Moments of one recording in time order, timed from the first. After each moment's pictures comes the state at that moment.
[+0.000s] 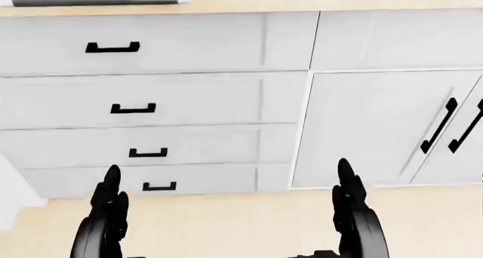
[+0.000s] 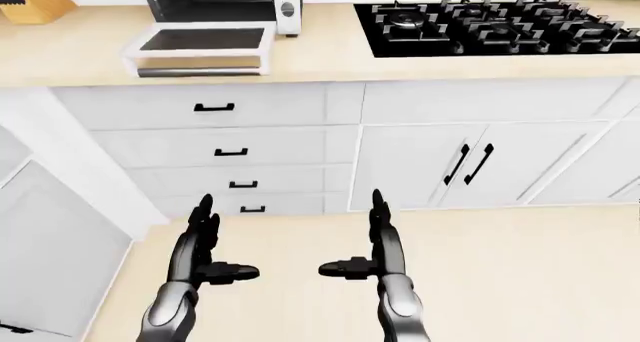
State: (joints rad) left arm 0.03 0.02 0.04 0.09 -0.01 0.06 -0.04; right arm 0.03 -0.01 -0.04 0.09 0.01 0.06 0.04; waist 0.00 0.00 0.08
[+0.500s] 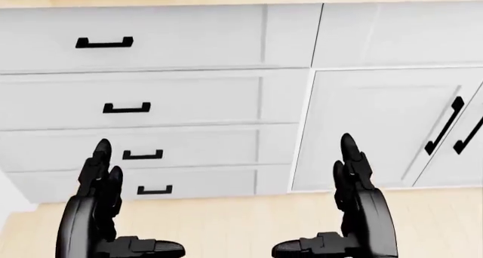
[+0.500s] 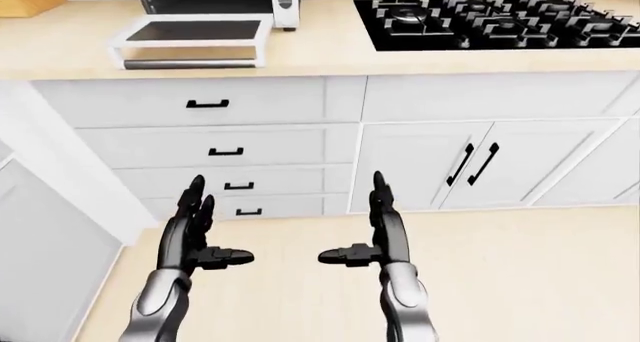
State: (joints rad) left arm 0.00 0.02 0.06 -0.04 -0.06 0.12 -0.05; right arm 0.00 -0.02 -0.04 -0.04 0.03 0.10 0.06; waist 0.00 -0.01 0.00
